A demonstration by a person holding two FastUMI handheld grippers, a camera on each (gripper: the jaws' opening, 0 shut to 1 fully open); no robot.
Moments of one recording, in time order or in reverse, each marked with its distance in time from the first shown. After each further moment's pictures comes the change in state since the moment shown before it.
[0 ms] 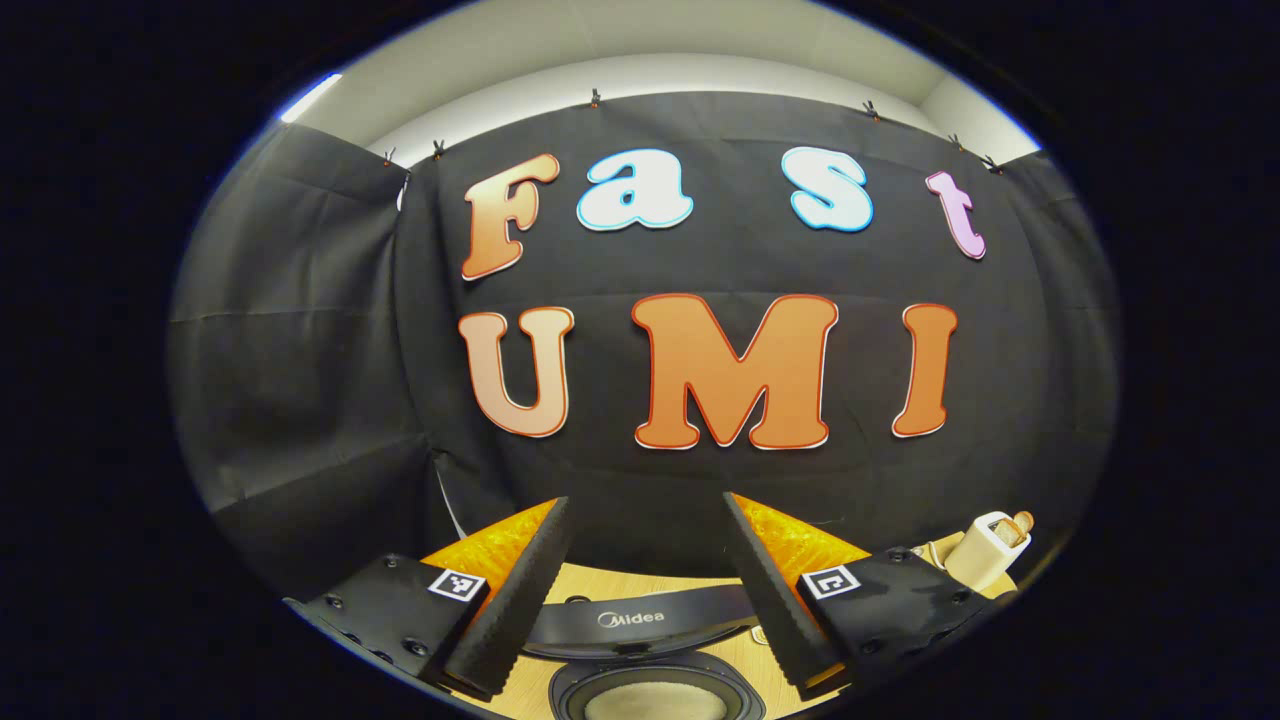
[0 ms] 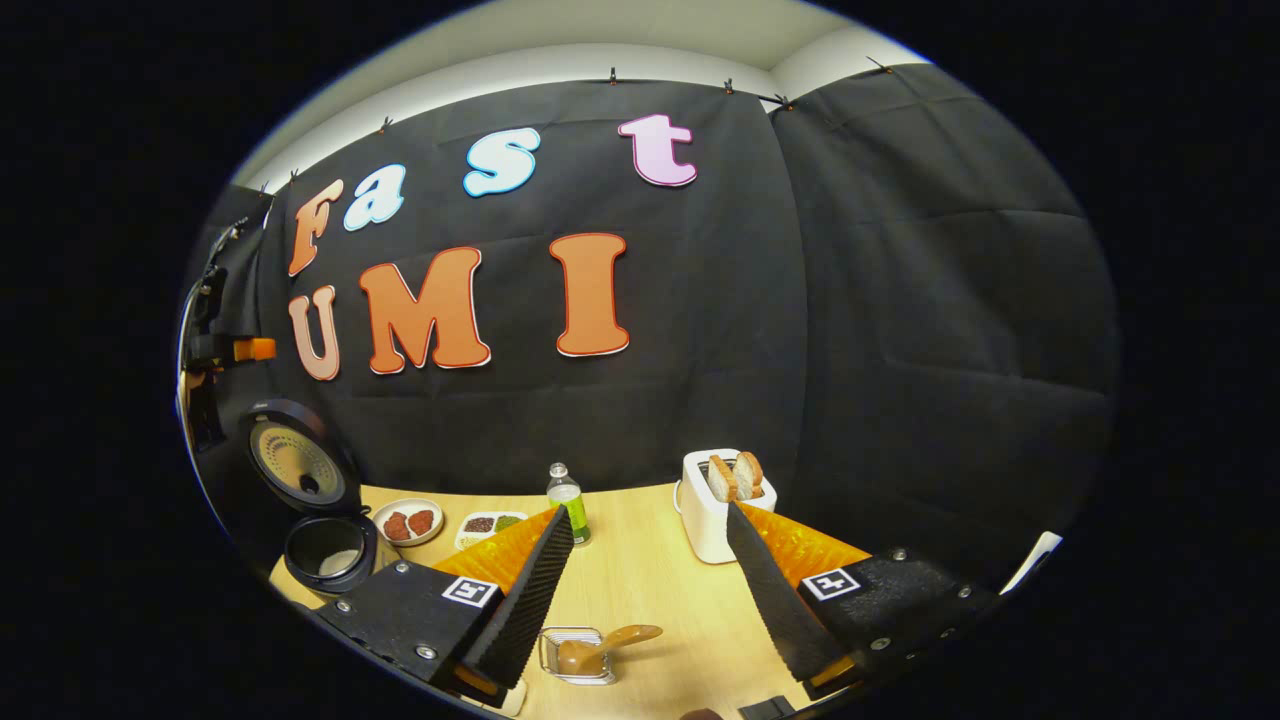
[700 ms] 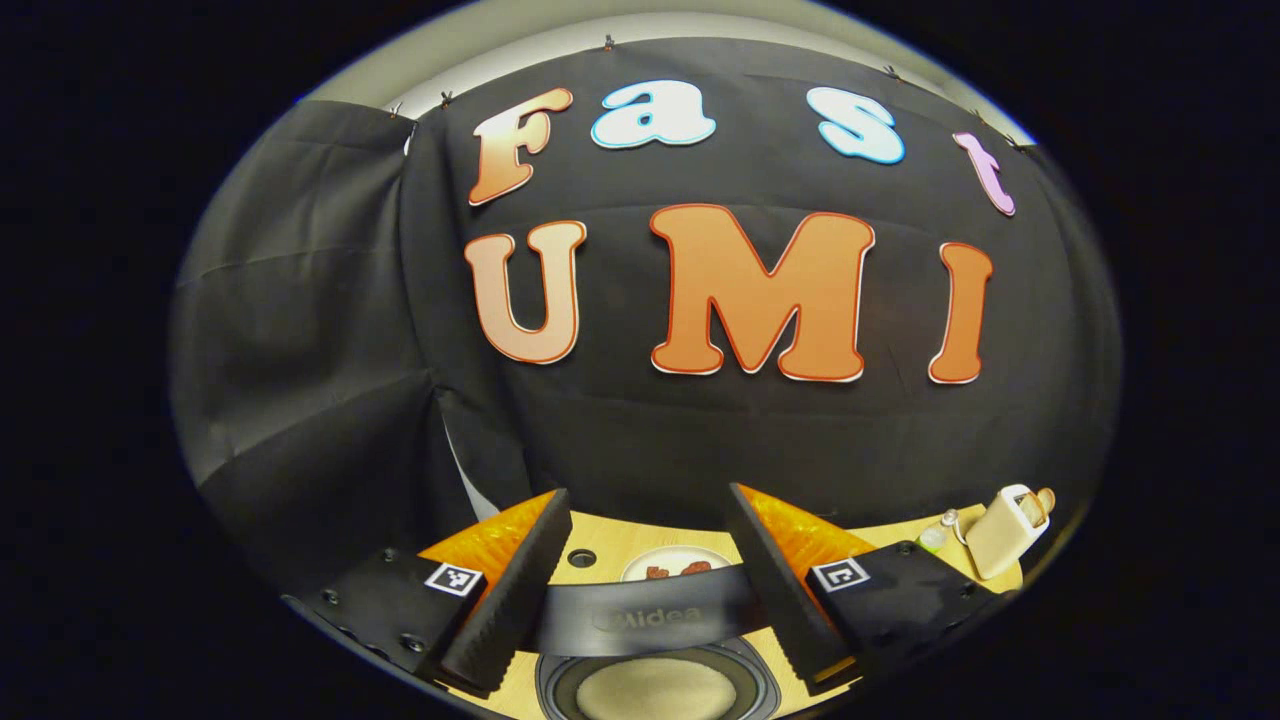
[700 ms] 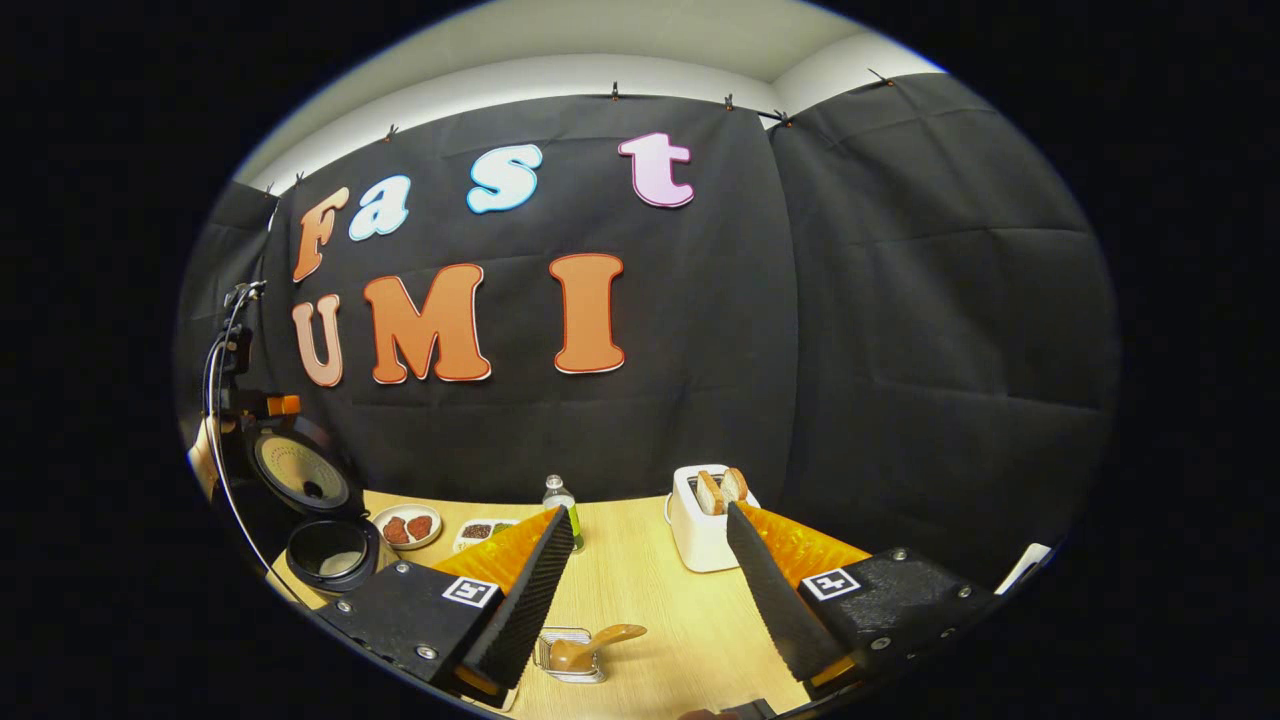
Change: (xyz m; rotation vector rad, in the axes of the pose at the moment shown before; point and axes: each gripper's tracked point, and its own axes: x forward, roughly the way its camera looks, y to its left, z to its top) left arm 0.000 0.006 -0.081 -0.019 0.112 0.039; right arm -0.021 -0.011 0.020 -0.028 -0.049 -0.006
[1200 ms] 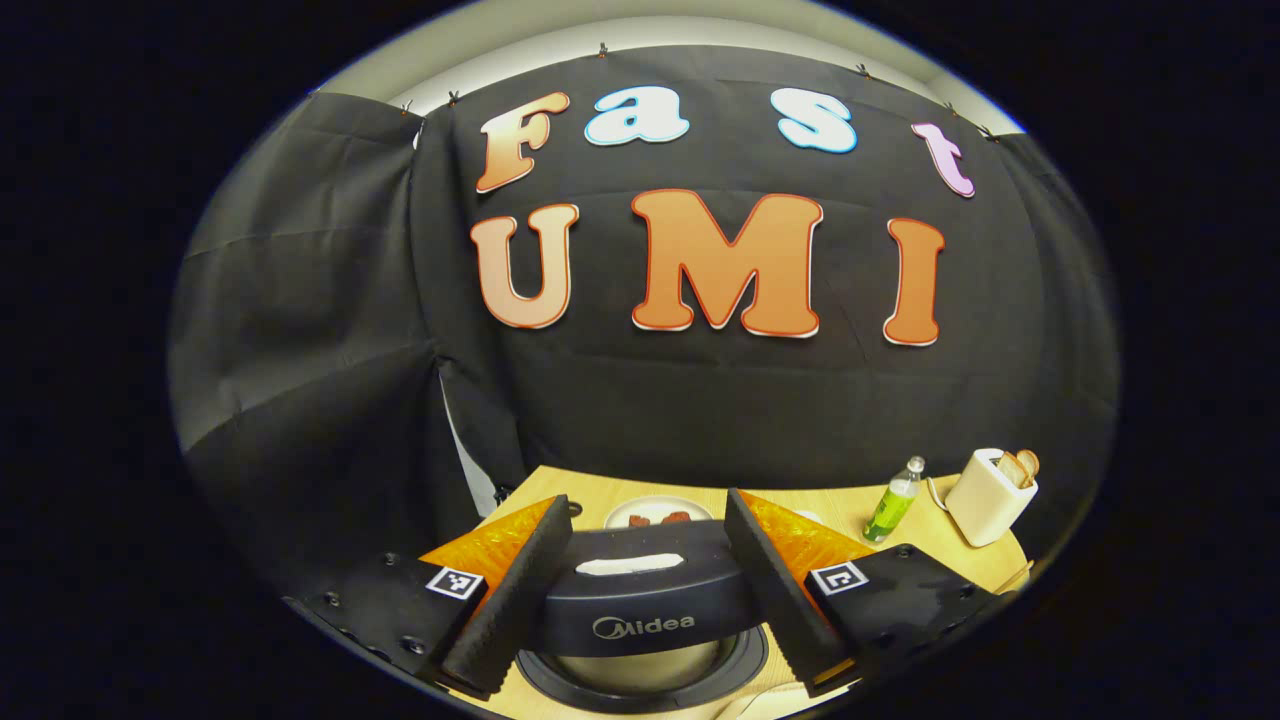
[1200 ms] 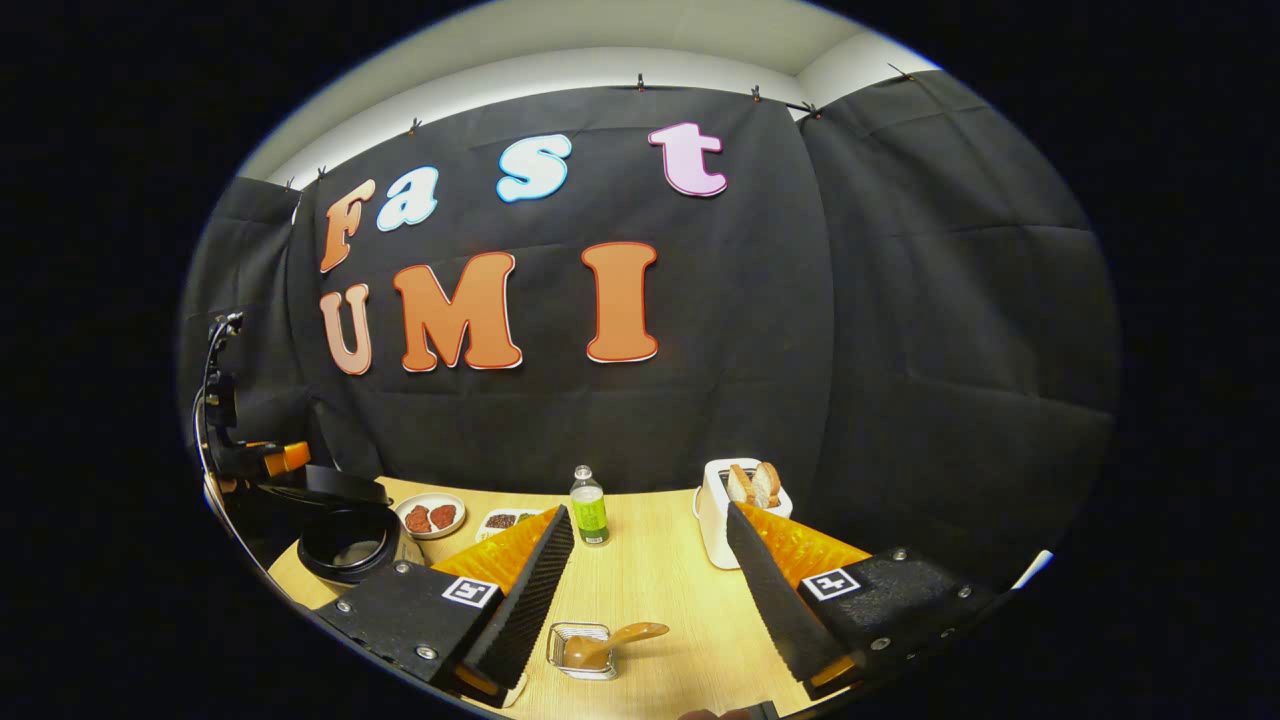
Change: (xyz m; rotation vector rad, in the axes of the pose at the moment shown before) left arm -0.090 -0.025 -0.101 -0.022 0.070 -0.018; right arm 0.010 0.022 -0.015 -0.019 0.034 0.103
